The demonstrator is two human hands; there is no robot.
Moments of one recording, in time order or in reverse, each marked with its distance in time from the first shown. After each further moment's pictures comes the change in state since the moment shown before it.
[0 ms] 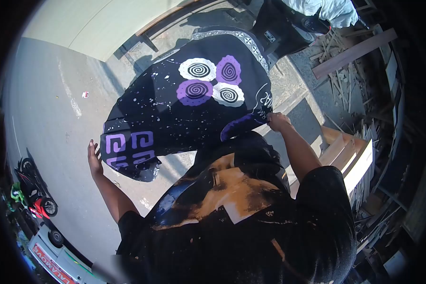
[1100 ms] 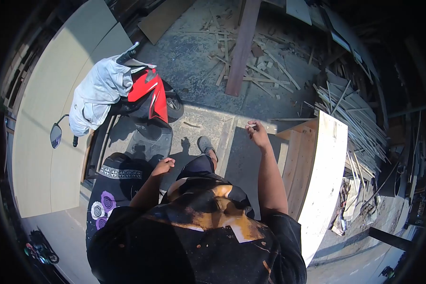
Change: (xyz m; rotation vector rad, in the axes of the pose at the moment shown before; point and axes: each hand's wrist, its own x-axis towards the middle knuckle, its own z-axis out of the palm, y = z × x) left_hand -0.357 0.005 0.871 0.883 -1.220 0.298; right_hand -0.015 0.600 0.034 1.727 0.825 0.188
